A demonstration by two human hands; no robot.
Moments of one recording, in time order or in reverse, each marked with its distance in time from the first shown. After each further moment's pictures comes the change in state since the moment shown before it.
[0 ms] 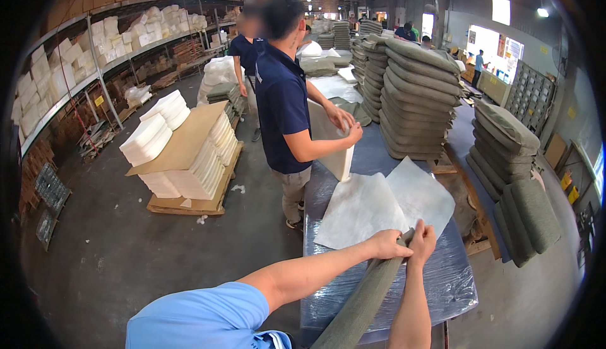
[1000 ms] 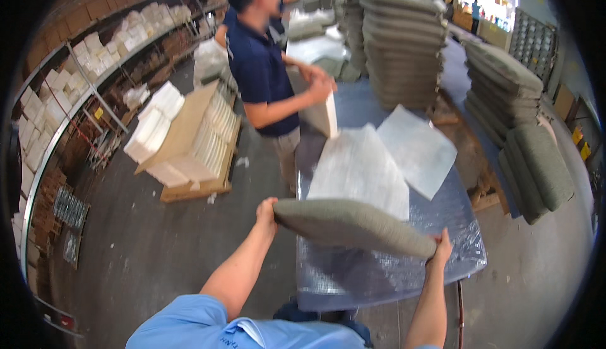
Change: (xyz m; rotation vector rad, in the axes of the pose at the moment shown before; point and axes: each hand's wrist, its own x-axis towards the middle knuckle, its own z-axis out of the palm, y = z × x) left_hand -0.131 -0.163 -0.051 -1.165 1.171 -0.523; right_hand -0.007 0.178 -0.156 0.529 -0.029 0.774
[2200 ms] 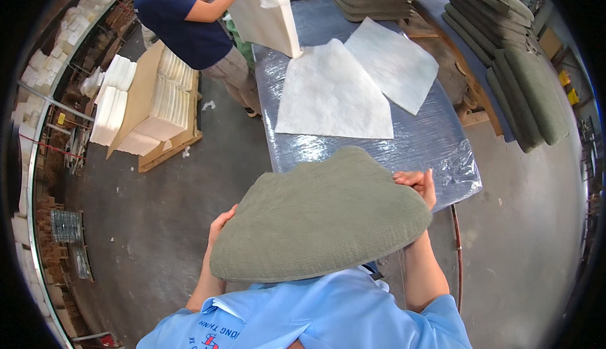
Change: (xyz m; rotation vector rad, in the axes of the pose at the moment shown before) left_hand -0.147 0.009 -0.150 0.051 -0.399 -0.474; right_hand -0.124 -0.014 0.027 0.342 -0.437 0.004
